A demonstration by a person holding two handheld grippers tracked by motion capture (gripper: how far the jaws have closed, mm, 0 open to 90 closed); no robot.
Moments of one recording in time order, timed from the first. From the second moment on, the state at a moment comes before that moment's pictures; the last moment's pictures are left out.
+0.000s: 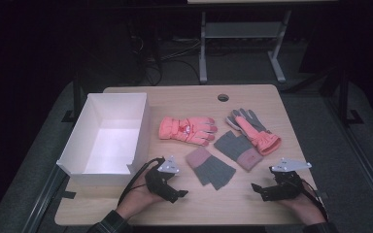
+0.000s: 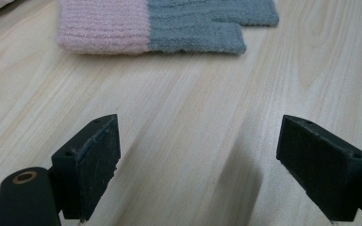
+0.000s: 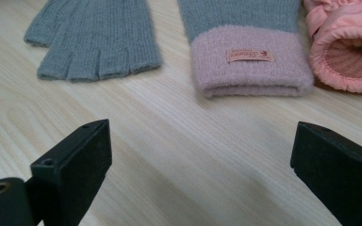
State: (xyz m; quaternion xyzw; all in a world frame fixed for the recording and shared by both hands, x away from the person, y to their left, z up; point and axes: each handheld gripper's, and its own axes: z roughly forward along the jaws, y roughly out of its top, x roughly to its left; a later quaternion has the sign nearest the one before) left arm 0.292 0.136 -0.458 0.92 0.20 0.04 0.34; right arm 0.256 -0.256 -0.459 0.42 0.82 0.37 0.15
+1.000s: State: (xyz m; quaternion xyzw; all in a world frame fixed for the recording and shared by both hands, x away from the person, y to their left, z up) left arm 0.314 0.118 -0.439 0.91 0.23 0.02 0.33; right arm 0.257 -0.259 -0.457 0.43 0.81 0.37 0.15
